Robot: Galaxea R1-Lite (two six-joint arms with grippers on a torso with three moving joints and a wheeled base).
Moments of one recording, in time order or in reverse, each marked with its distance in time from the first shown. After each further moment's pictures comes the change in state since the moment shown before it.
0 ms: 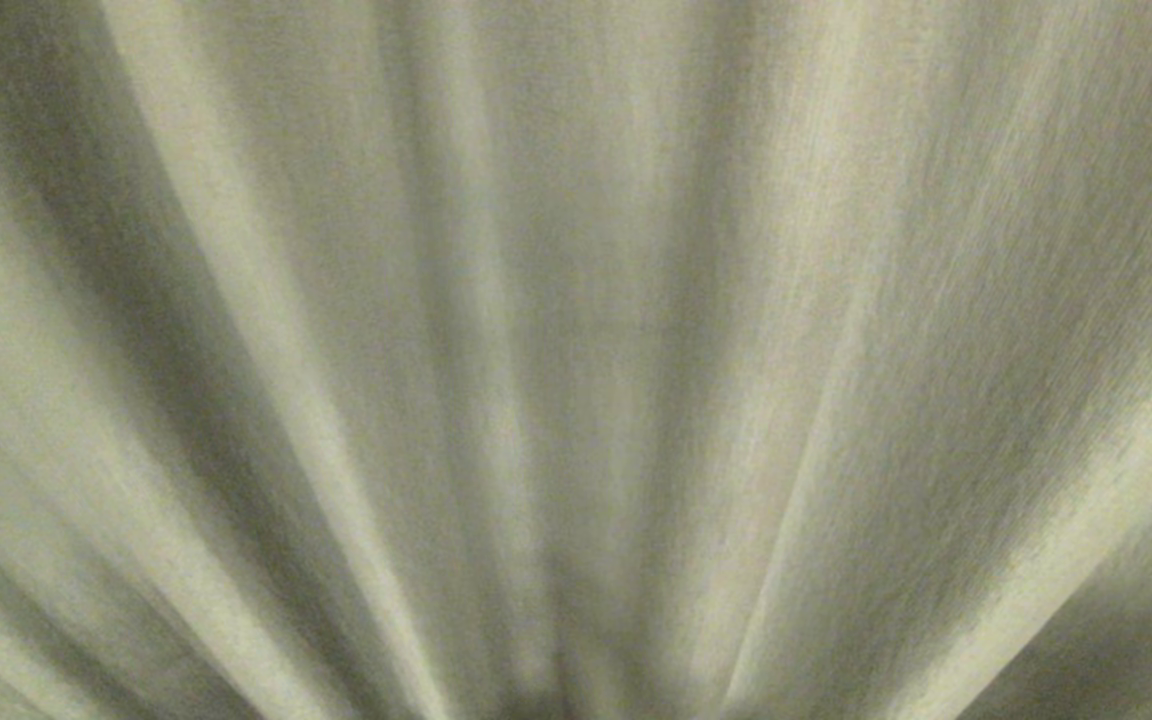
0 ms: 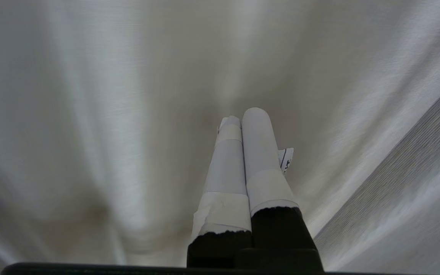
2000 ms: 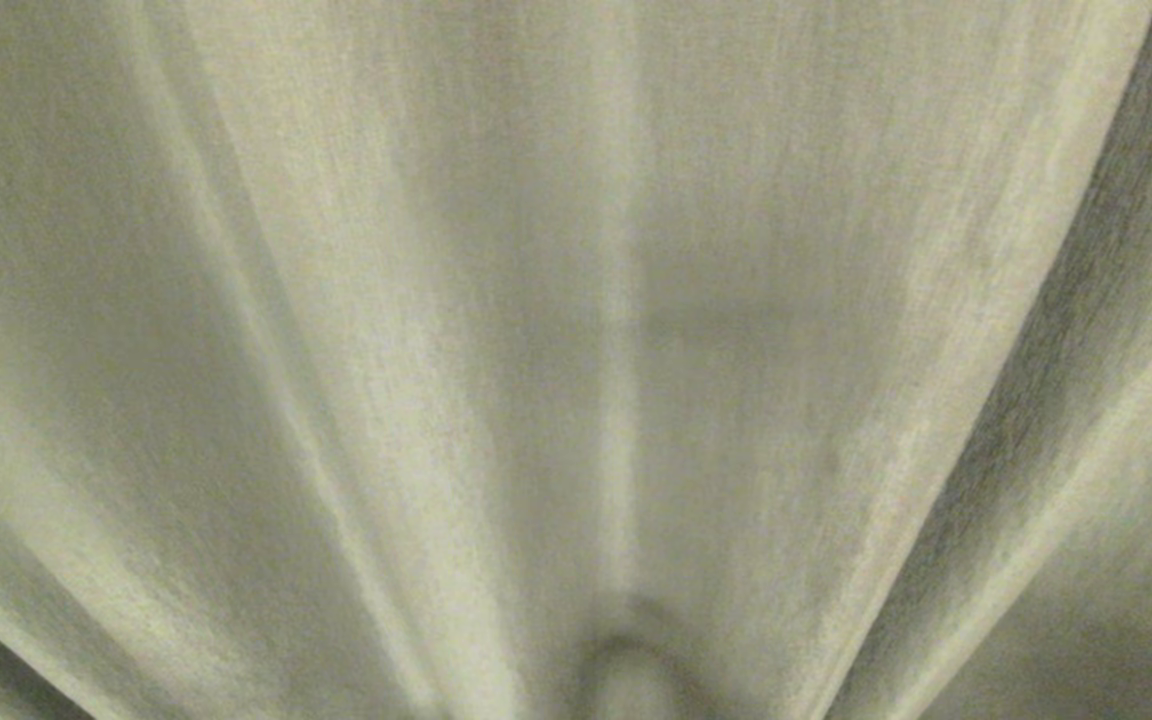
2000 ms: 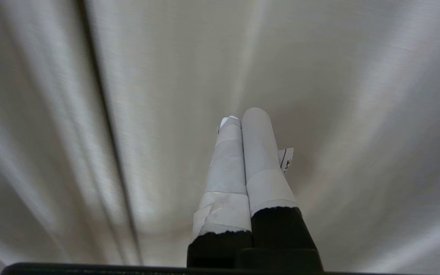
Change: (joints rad) left arm 0.000 0.000 0.000 0.000 -0.001 0.009; right arm 0.000 0.000 0.000 0.000 0.000 0.000
